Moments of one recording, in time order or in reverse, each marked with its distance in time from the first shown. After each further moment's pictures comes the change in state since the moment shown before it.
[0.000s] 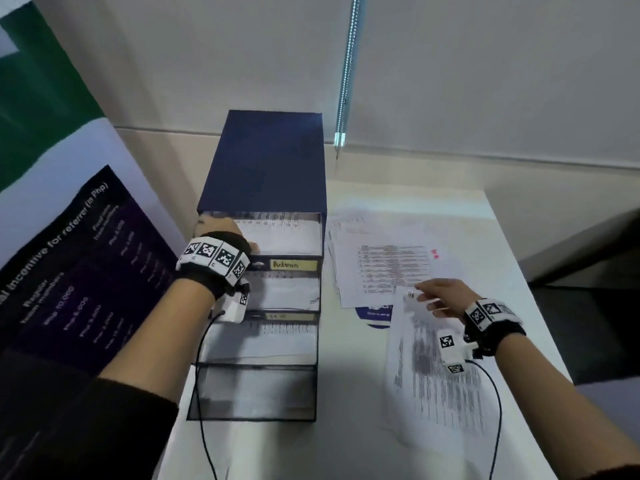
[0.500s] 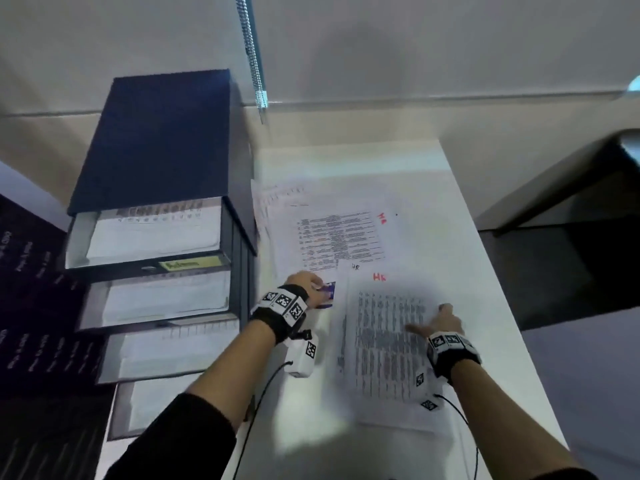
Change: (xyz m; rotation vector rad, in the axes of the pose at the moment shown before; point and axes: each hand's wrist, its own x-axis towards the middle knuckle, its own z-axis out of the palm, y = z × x) left_hand -0.099 0.244 0.153 -0.493 -0.606 0.332; right_hand 0.040 0.164 -0.075 -0.411 0.410 0.319
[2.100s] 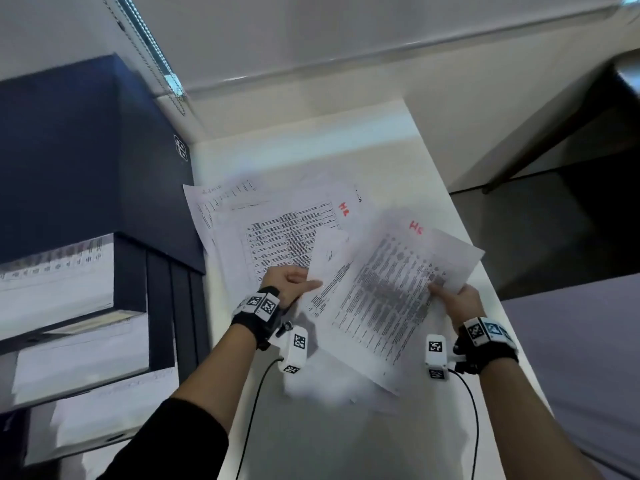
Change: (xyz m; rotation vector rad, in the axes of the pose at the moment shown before) left_hand 0.099 0.019 0.040 -0.475 0.037 0.088; right_hand 0.100 0.042 -0.040 0.863 -0.041 -0.052
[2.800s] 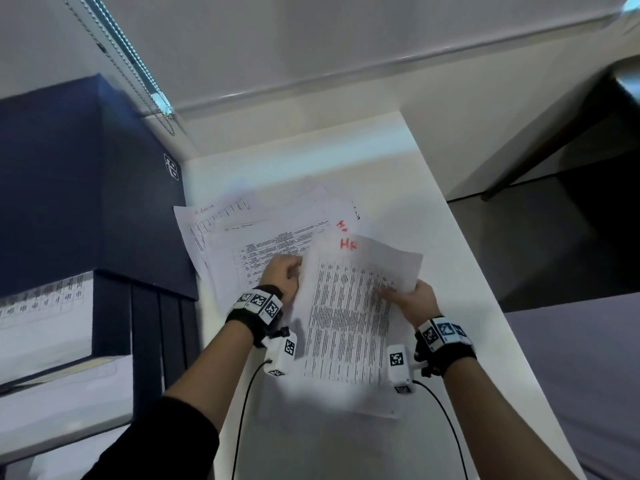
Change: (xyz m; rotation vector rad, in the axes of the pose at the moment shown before) left_hand 0.052 0.042 -0.008 0.561 0.106 0.281; right_hand 0.001 -0.038 0.078 -0.165 -0.170 -0.091
